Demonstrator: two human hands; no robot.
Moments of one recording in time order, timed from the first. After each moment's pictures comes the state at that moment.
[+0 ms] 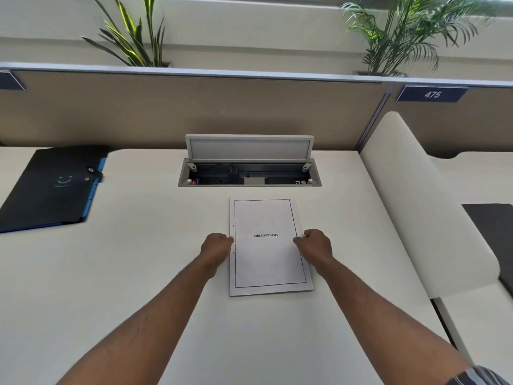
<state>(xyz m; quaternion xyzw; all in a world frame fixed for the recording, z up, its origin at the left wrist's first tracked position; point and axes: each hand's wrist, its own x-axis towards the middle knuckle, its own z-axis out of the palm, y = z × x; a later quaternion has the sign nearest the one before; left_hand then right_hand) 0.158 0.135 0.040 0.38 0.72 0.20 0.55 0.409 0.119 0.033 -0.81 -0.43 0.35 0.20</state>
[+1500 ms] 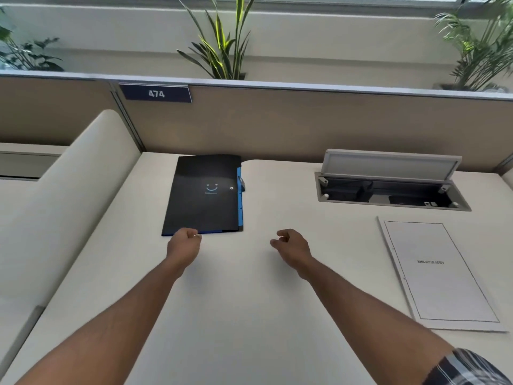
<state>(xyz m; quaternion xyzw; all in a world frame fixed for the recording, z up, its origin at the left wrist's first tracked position) -0.344 0.179 0.038 0.37 0.80 0.28 0.37 -0.063 0.188 0.024 -0.70 -0.46 0.49 0.23</state>
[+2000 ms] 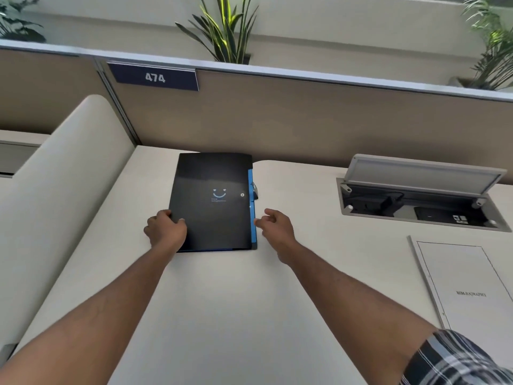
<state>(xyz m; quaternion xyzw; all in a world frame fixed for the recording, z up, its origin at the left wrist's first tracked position) -0.411 0.284 0.007 0.35 0.87 0.24 0.25 -0.156 0.297 0.012 -0.68 -0.39 0.55 0.29</state>
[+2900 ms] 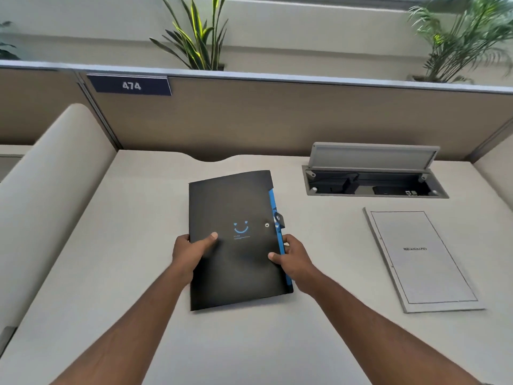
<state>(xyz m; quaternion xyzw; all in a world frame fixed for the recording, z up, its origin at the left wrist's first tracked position) -0.317 0.178 0.021 0.28 0.72 0.37 0.53 -0.054 0.151 0.030 -0.65 -0.37 0.59 0.30</state>
